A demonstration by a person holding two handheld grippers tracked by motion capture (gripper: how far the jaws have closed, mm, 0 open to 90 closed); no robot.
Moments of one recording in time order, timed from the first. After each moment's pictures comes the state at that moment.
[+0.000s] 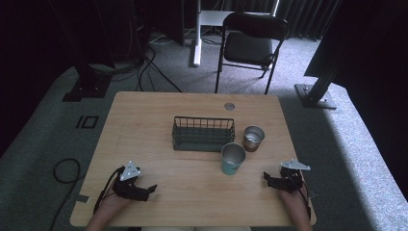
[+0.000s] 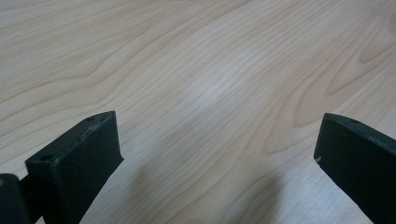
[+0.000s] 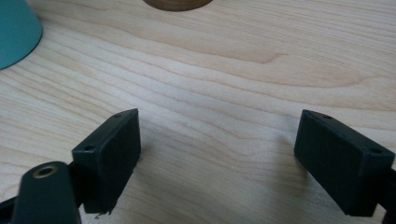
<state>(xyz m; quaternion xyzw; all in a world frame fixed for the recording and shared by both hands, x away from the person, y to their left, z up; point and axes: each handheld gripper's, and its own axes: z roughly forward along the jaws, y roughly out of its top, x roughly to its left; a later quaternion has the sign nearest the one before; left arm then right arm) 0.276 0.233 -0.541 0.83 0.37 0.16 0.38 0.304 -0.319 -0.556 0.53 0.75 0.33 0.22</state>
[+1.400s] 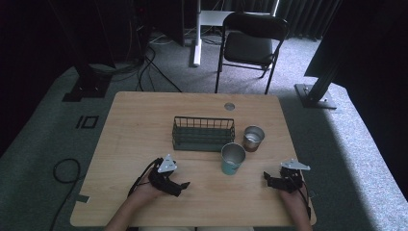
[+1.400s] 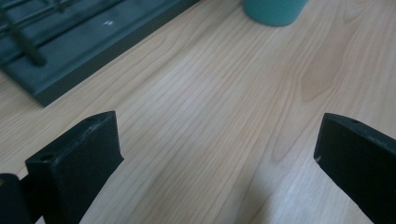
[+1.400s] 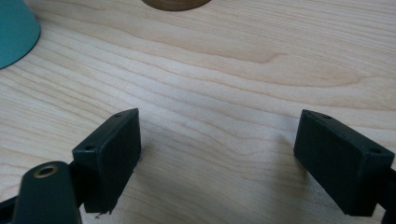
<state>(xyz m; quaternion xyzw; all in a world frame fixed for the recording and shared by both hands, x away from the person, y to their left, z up) 0.306 0.132 -0.531 0.87 0.27 0.12 0.40 0.305 -0.319 -0.556 0.53 0.75 0.33 0.22</state>
